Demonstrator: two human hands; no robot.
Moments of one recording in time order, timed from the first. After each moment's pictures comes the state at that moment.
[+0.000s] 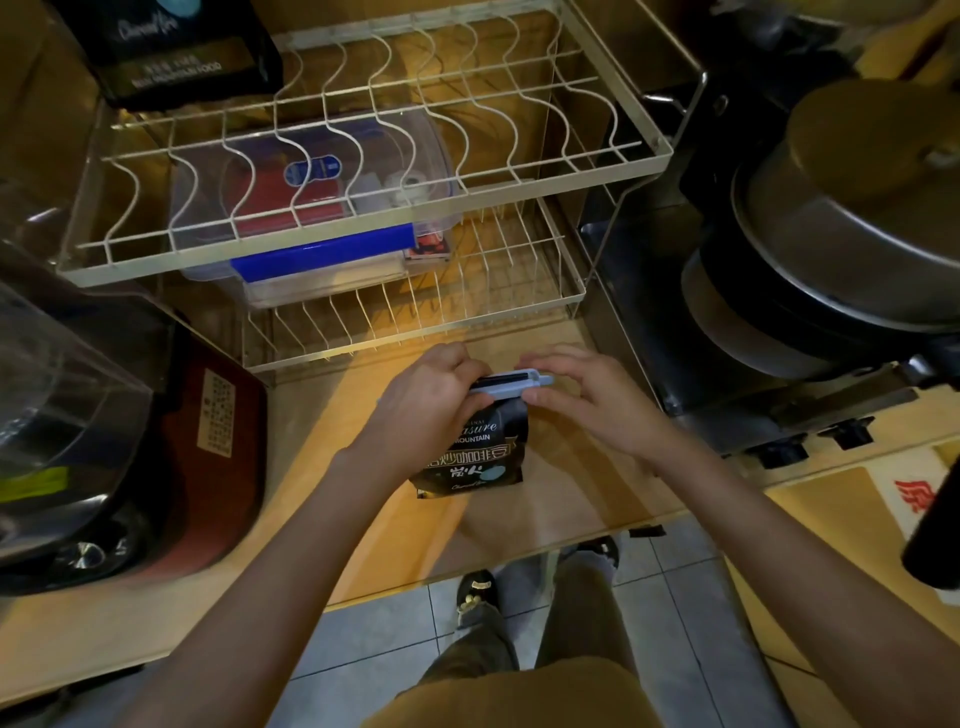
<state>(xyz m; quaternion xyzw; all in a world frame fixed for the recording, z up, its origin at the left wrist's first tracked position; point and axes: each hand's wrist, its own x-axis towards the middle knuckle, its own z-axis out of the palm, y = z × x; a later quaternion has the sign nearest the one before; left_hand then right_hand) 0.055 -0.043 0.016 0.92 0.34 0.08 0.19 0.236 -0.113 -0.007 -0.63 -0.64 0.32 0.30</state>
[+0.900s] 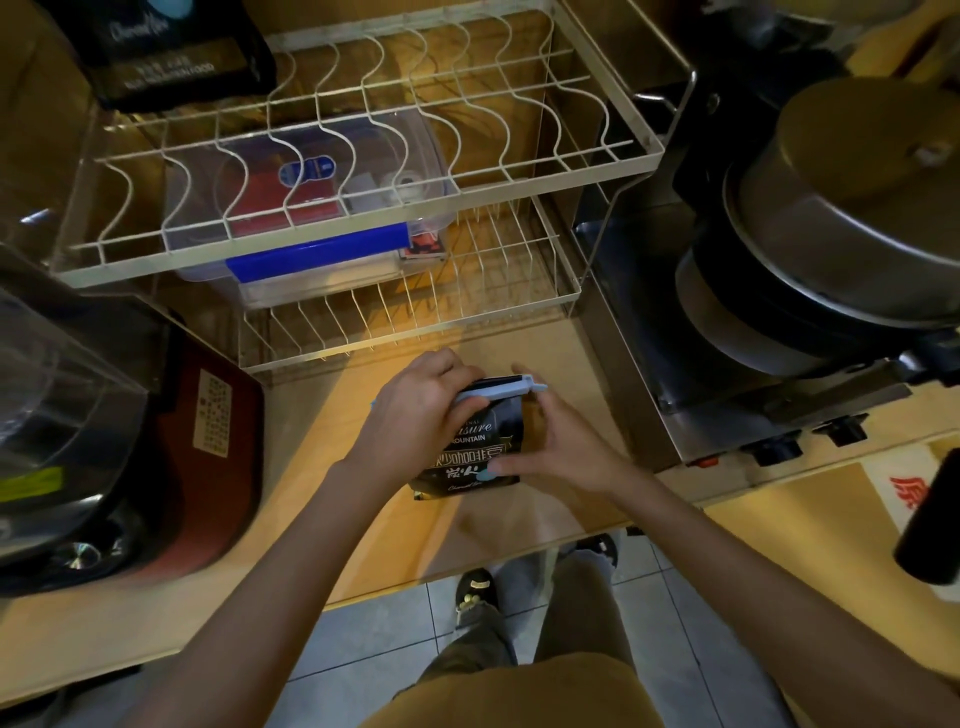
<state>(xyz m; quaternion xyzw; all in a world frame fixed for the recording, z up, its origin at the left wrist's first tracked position) 0.046 -0.045 0.004 0.91 0.33 0.11 0.21 0.212 -0.128 -0.046 -0.62 -0.52 0.50 0.31</state>
